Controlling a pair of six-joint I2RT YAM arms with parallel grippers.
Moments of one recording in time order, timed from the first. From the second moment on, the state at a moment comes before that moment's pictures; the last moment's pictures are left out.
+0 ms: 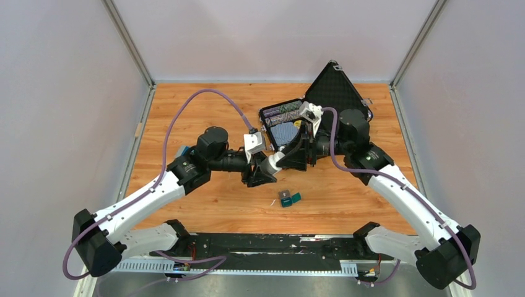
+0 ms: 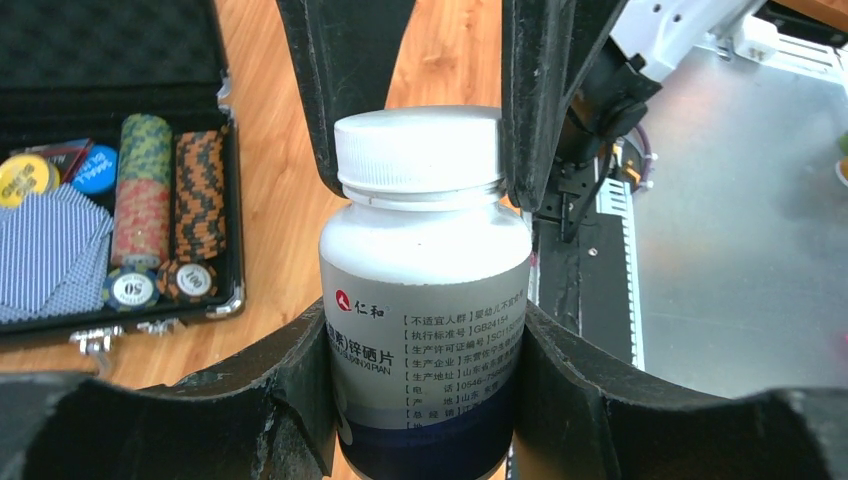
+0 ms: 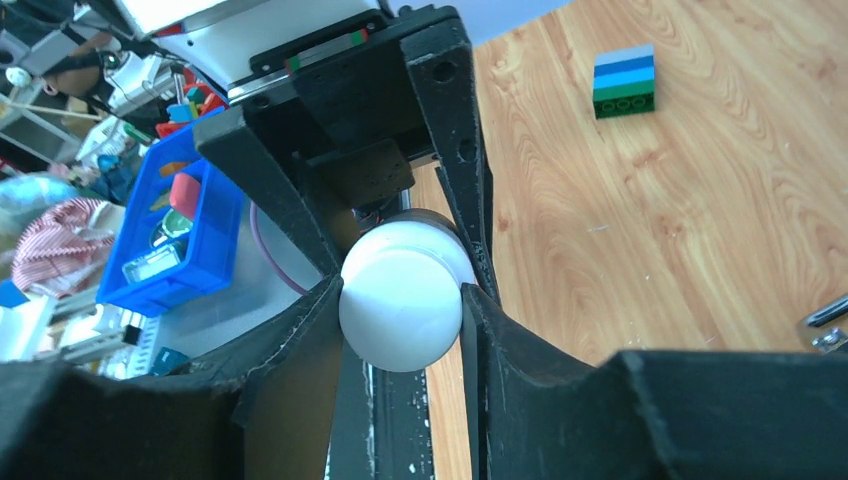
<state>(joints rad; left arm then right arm) -0.79 1.07 0.90 -0.15 0.66 0.03 0.54 1.09 0.99 -0.11 -0.96 0.29</state>
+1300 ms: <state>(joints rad) -0.76 1.17 0.96 -0.09 0.48 0.10 0.59 1.16 1.19 -0.41 -0.39 0.73</state>
